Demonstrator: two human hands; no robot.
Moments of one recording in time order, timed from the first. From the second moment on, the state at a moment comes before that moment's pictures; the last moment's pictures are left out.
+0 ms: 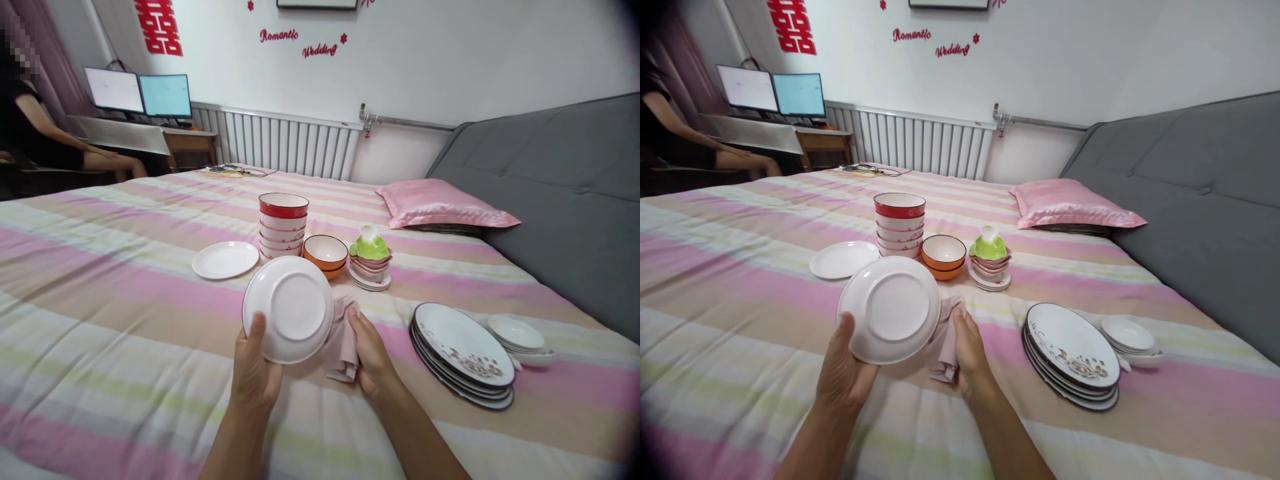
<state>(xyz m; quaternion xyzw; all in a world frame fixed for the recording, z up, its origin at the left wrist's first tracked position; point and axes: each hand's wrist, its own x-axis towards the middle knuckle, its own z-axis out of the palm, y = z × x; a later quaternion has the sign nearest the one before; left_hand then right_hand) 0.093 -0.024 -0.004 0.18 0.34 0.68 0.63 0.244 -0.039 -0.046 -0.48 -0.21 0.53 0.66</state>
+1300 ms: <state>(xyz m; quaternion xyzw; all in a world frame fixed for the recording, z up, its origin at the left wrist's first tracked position) 0.091 -0.024 -0.027 0.72 0.64 0.08 0.25 0.251 -0.038 -0.060 -0.68 -0.71 0.12 0.14</state>
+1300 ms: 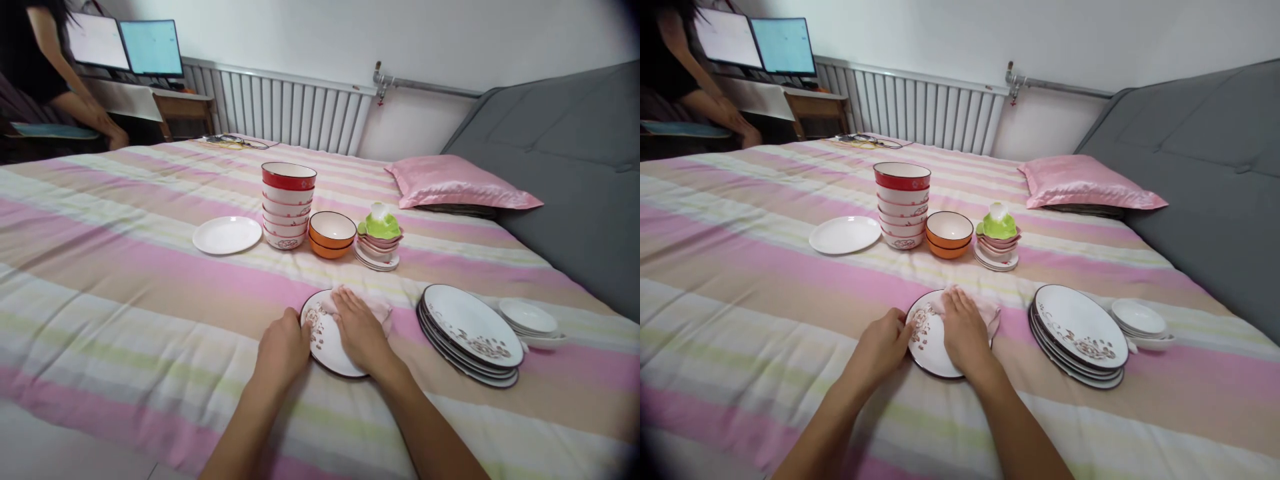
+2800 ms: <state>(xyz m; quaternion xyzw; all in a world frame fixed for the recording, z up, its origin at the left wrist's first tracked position) 0.090 -0.023 -0.037 0.66 0.60 0.18 0.41 0.256 -0.073 -0.025 -0.74 -0.66 0.14 -0.02</state>
